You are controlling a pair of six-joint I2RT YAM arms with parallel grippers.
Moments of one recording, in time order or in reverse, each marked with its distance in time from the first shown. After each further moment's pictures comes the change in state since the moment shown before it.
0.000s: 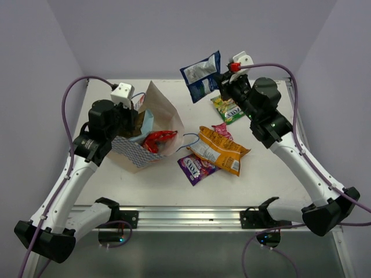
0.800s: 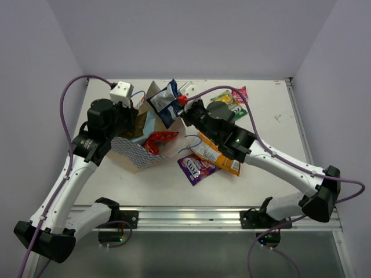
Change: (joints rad) left arm 0.000 0.005 0.016 0.001 0.018 -0.018; right arm 0.424 0.083 -0.062 0.109 0.244 -0.108
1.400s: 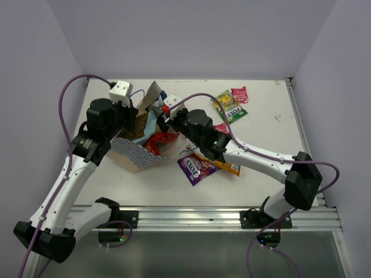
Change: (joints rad) left arm 0.000 0.000 0.010 -0.002 0.000 -0.007; right arm 0.034 0.199 -0.085 0.173 0.072 -0.034
